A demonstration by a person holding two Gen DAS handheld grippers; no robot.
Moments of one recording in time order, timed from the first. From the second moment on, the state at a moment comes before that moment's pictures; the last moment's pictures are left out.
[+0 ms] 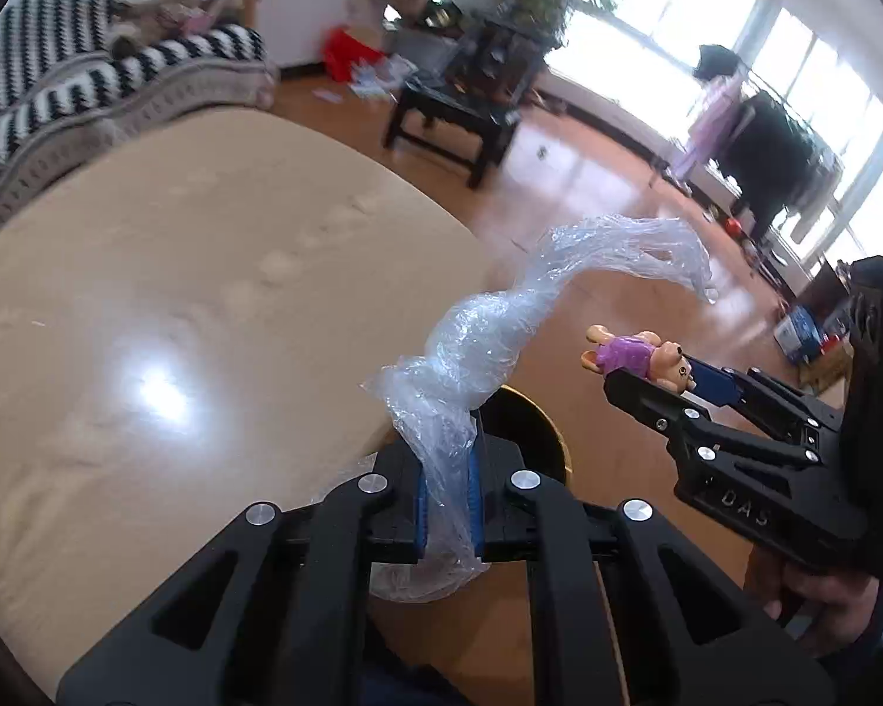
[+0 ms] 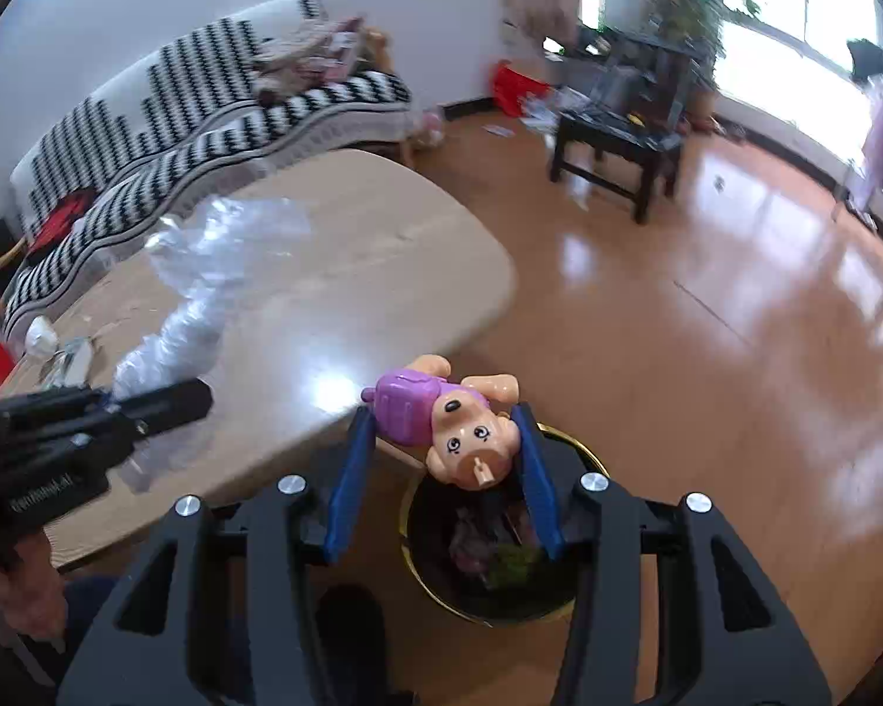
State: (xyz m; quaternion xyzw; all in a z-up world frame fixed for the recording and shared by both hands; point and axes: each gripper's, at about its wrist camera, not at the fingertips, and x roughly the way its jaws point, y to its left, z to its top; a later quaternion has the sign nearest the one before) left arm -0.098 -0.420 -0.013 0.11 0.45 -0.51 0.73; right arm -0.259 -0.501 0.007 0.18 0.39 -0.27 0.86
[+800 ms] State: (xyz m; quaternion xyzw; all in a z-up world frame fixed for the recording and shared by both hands) left arm -0.132 -0.481 -0.097 0.14 0.52 -0.52 0.66; right arm -0.322 -0.545 -0.051 0.26 0.40 -0.30 0.83
